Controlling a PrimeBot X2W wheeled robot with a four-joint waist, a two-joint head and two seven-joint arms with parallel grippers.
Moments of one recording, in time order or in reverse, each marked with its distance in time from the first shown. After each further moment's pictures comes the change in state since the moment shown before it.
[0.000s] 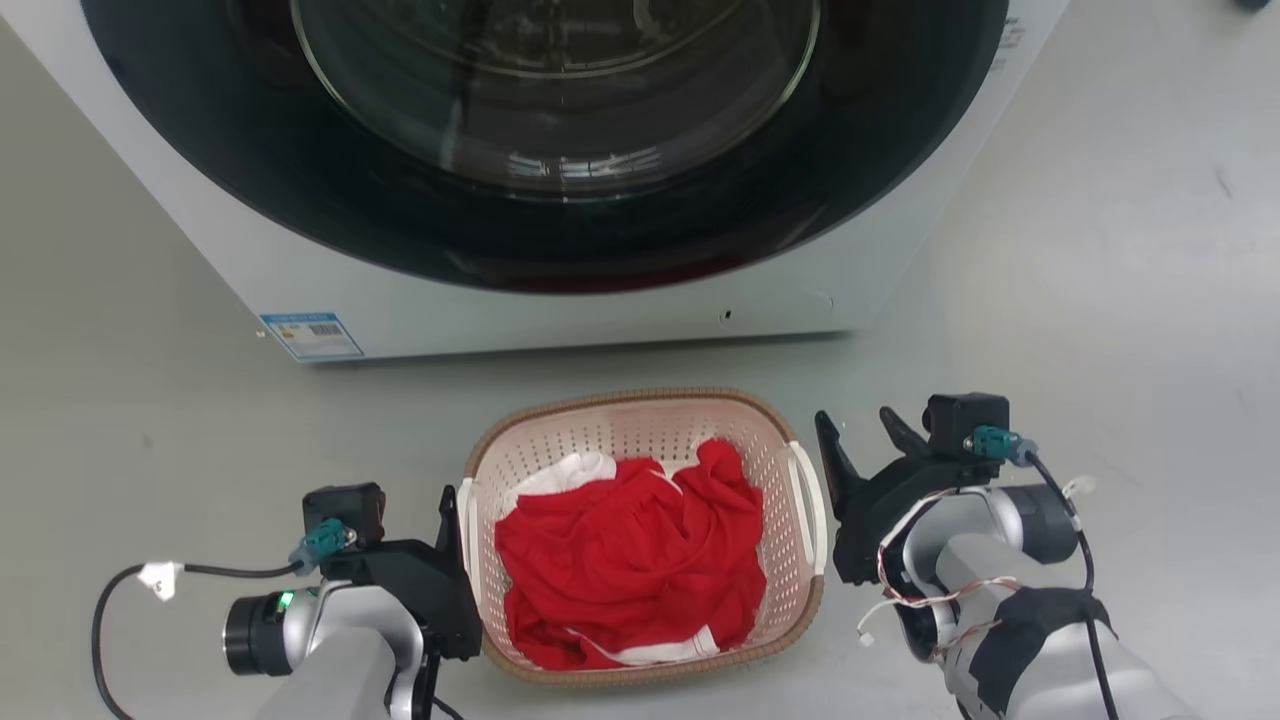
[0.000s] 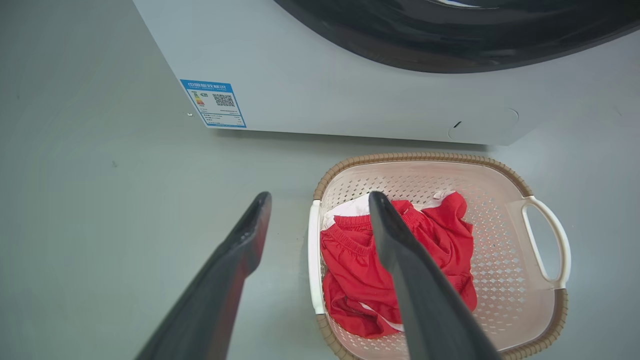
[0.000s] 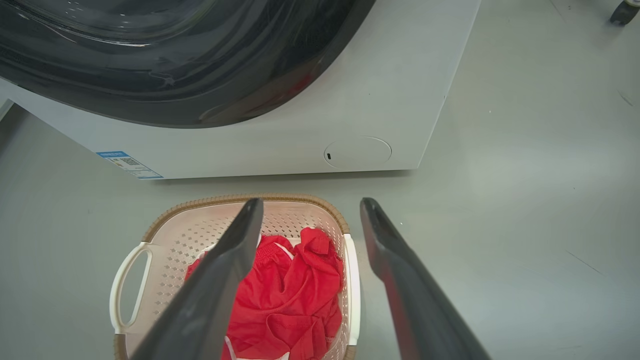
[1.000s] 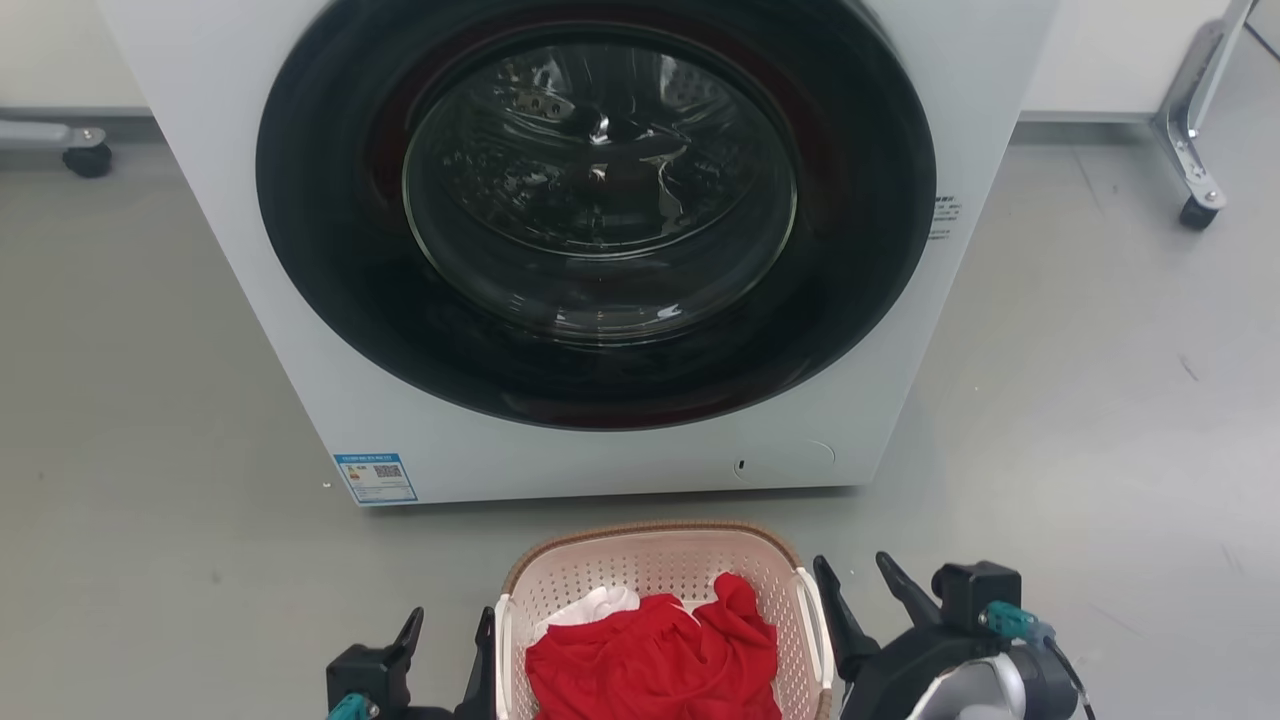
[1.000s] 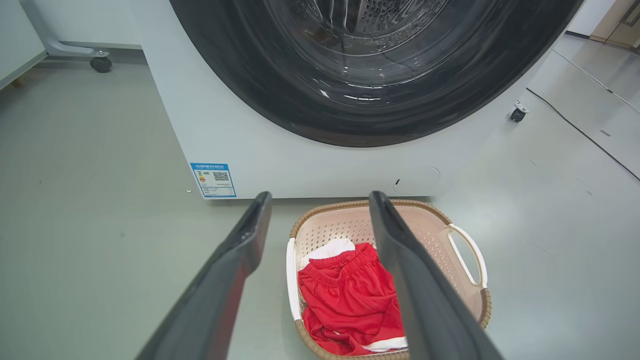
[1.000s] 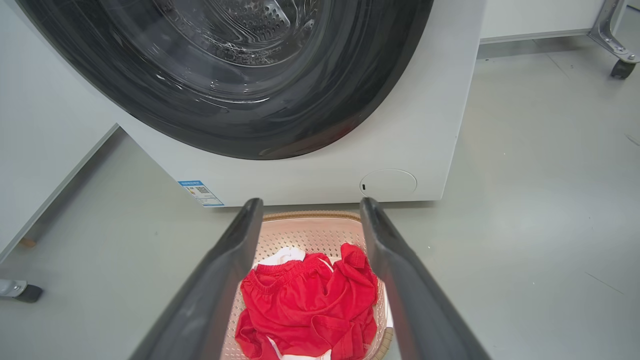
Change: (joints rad) left arm 0.408 0.057 0.110 -0.480 0.209 0.027 0.000; right arm 0.386 -0.082 -0.223 -0.394 -0.211 -0.064 0.000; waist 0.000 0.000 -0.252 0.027
